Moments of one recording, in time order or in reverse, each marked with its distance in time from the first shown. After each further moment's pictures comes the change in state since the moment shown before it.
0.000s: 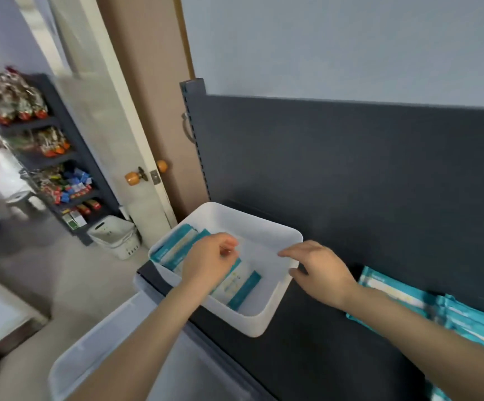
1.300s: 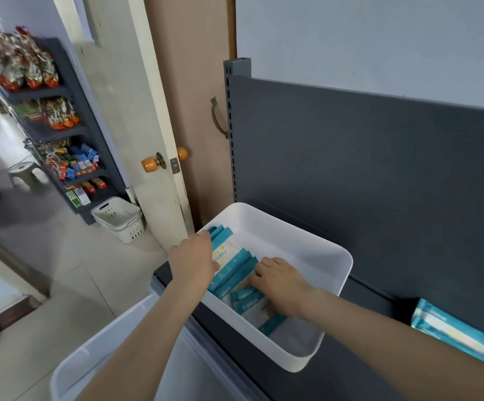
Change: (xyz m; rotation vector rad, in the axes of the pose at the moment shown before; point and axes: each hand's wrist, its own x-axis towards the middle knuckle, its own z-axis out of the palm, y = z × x) left_hand 0.056 -0.088 -0.034 0.610 -0.018 -0.212; right_hand 0.118 -0.065 0.099 -0.436 -0.354 -0.408
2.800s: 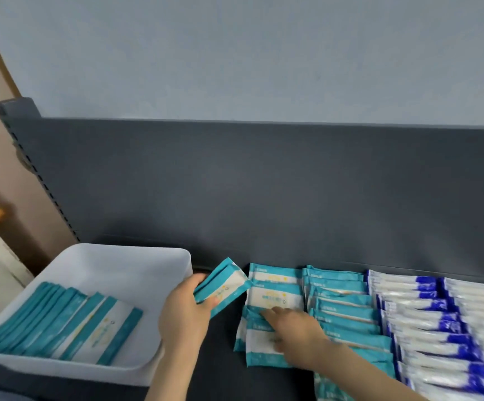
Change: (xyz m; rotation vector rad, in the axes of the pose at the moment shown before) left_hand -0.136 0.205 0.029 -0.669 -0.058 0.322; right_hand -0.291 0.008 0.049 0.322 -0.094 0.837
